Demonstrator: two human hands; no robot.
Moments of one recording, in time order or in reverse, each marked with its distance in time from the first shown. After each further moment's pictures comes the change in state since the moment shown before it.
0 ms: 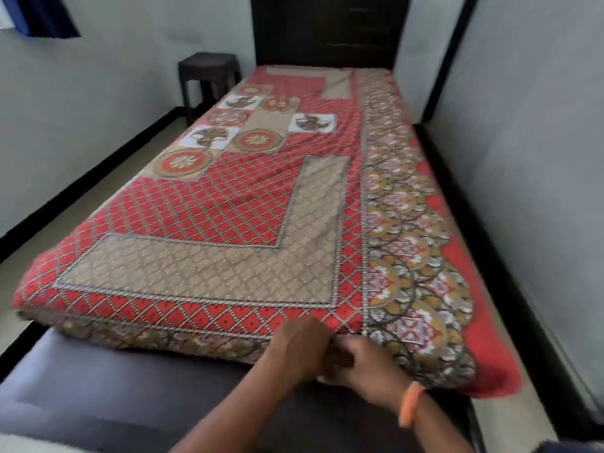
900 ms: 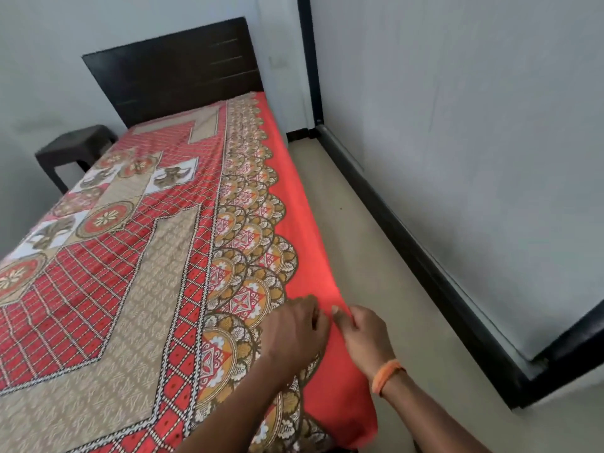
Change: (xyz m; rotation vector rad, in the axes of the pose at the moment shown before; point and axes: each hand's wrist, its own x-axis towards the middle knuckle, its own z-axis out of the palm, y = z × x) left_hand 0.215 0.218 -0.033 -0.102 0.509 0.081; right_hand -0.014 0.188 -0.232 0.029 0.855 0.122
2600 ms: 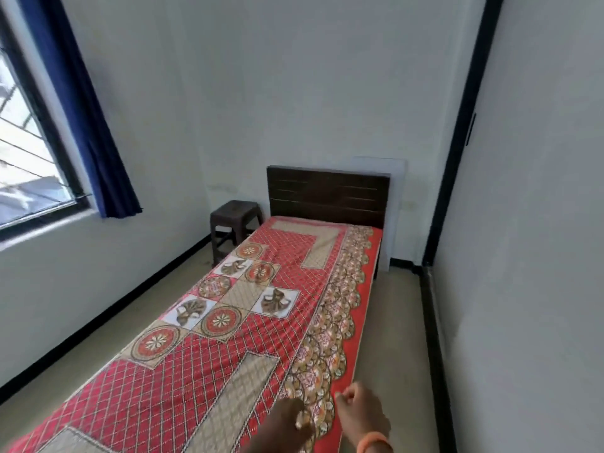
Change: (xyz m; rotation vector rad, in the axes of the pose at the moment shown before) left_hand 0.187 0.005 -0.348 -0.380 -0.204 -0.570; right_hand 0.200 -0.417 -0.195 -0.360 -0.335 0.095
